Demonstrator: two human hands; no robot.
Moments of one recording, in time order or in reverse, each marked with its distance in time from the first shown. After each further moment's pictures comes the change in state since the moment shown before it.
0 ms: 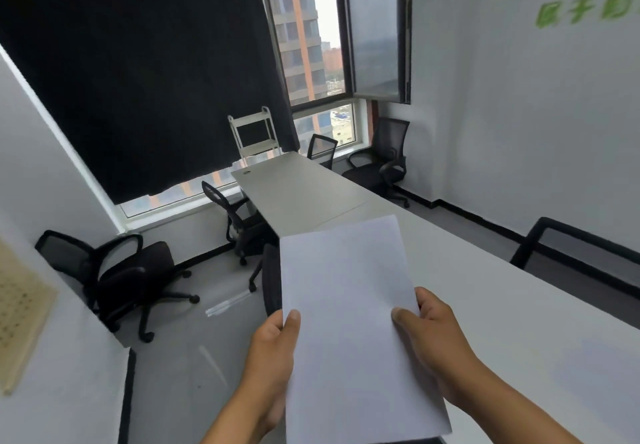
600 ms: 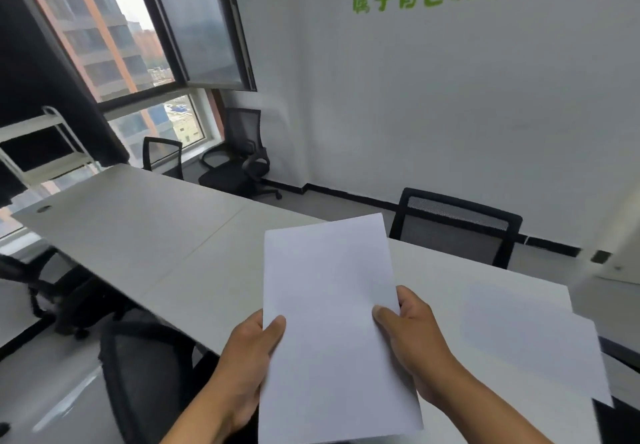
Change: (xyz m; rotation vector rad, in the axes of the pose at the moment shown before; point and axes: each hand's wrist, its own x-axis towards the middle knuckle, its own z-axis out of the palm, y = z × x) left_hand 0.210 0.010 0.117 0.180 -0.631 -0.163; right_hand 0.112 0.036 -0.060 0.115 0.508 0.074
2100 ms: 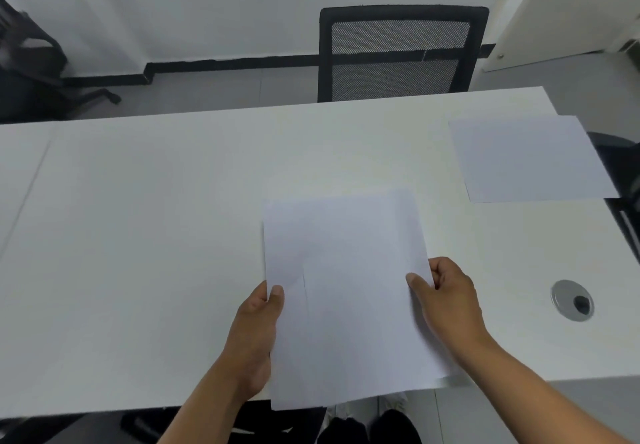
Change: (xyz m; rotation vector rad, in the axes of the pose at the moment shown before) left_hand 0.280 -0.140 -0.060 0.174 -0.342 -0.452; right_hand 0.112 0.223 0.043 -0.301 0.749 0.388
